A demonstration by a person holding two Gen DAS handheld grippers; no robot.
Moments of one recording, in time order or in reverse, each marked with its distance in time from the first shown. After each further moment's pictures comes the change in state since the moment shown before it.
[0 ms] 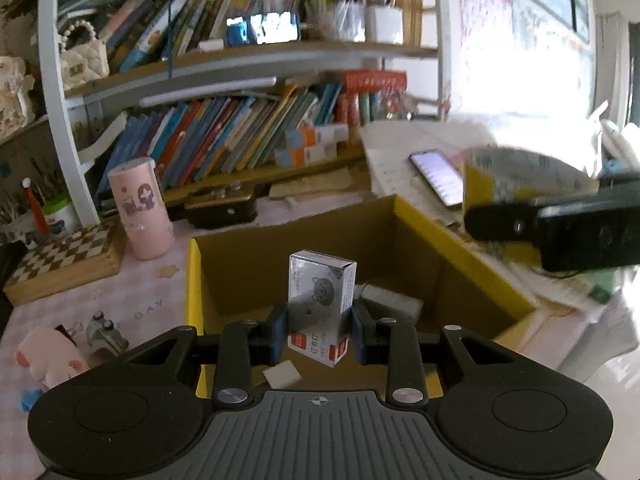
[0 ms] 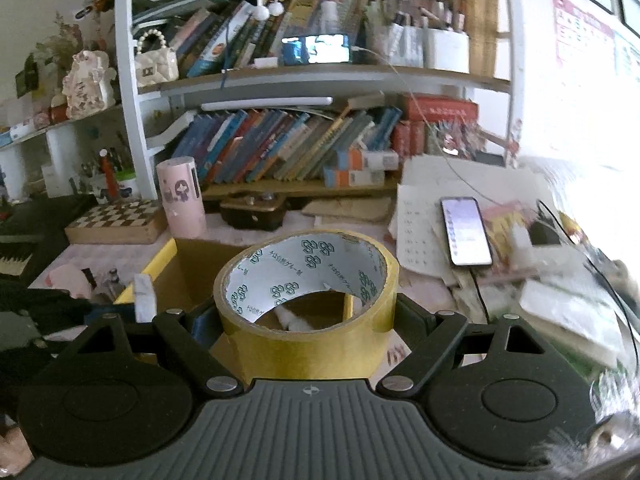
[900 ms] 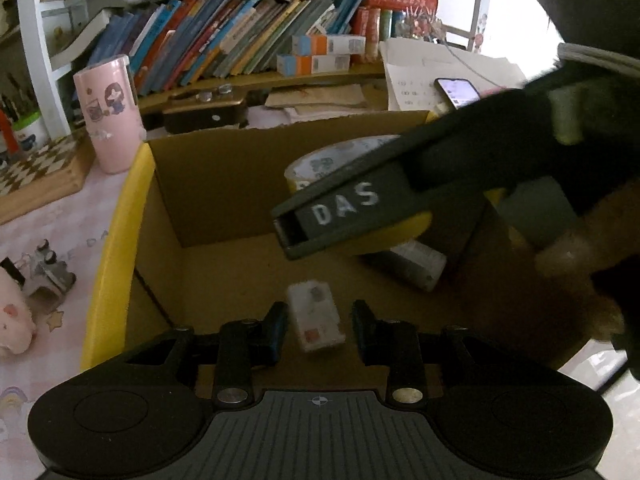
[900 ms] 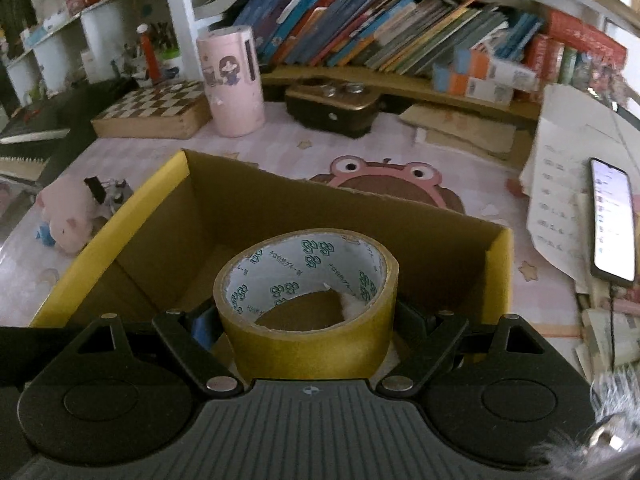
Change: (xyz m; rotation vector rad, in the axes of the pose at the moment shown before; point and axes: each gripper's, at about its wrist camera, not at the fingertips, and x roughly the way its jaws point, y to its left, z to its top) left arm 0.071 0.001 -0.011 -0.110 0.243 -0.027; right arm 0.175 0.032 0.019 -0.163 0.381 0.229
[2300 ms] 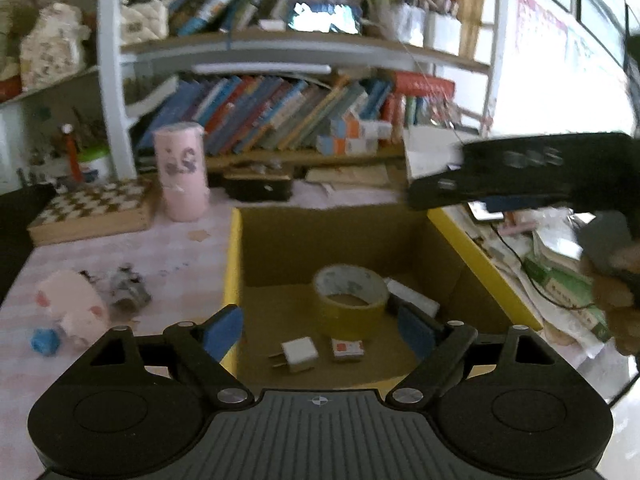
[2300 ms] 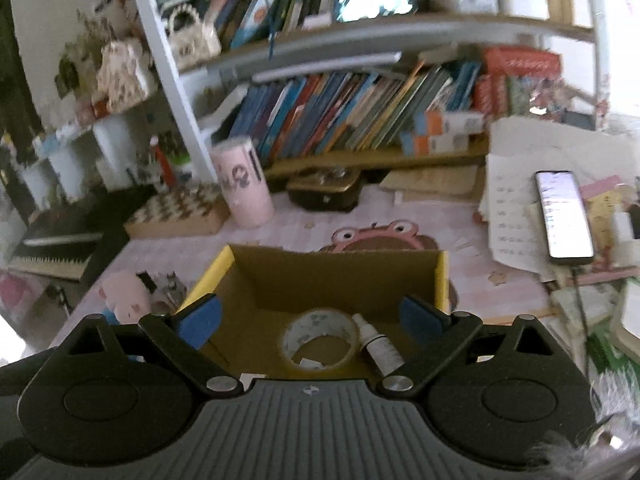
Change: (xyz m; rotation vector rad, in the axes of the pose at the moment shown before) left arm -0.106 0.018 -0.021 -0.085 -0.229 0.073; right arm -0.119 -0.006 -0.026 0.204 -0.273 0.036
